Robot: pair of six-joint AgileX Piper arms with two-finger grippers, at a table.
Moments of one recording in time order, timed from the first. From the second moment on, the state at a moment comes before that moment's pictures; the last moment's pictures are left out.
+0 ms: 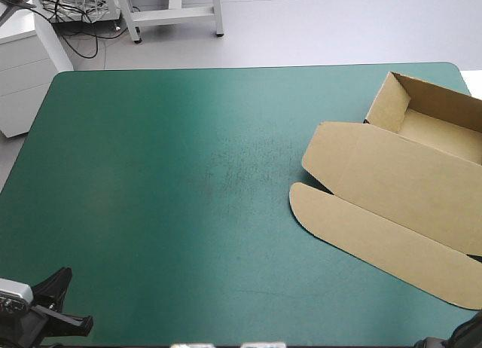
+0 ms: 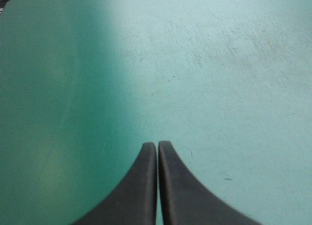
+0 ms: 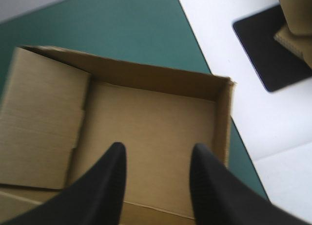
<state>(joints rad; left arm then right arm) -0.39 0.02 -0.51 0.18 0.98 -0.20 -0.50 1.81 -2.15 0.26 1.24 -0.19</state>
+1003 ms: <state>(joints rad) -0.39 0.02 -0.51 0.18 1.02 -0.20 0.51 0.75 -1.02 -0.23 1.10 0.18</state>
